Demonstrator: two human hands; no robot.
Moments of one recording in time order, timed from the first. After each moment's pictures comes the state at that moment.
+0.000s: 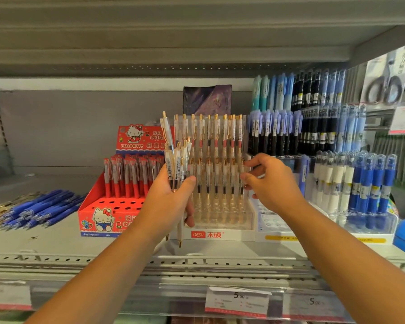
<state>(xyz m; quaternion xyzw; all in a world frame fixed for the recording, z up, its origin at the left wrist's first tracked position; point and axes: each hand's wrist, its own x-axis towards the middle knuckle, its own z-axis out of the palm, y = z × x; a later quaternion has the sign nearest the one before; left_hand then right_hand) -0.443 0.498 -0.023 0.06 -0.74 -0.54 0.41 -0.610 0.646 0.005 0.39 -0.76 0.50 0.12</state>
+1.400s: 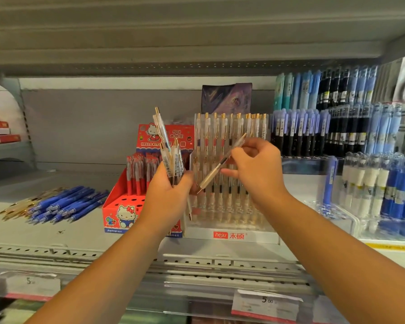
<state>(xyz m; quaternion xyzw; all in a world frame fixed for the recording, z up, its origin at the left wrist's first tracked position) -0.423 0.473 -0.018 0.15 -0.71 -0.48 0.49 -0.546 0.584 0.027 0.38 -0.54 0.75 0.02</state>
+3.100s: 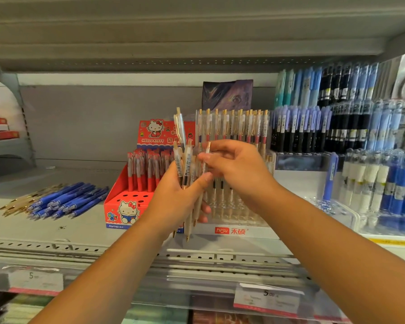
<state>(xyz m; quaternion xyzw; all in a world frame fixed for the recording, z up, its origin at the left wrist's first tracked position) -0.417 0.483 -0.018 0.05 -0.72 -0.57 0.39 -0.525 0.579 0.027 0.49 -0.55 0.67 -0.09</state>
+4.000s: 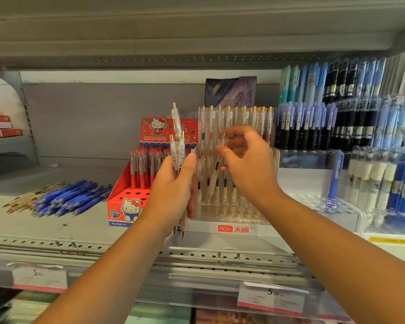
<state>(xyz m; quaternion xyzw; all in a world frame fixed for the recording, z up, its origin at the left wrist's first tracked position) -0.410 0.486 -0.013 0.10 -0.71 -0.53 0.45 -0.543 0.570 0.017 0.47 -0.59 0.64 0.15</state>
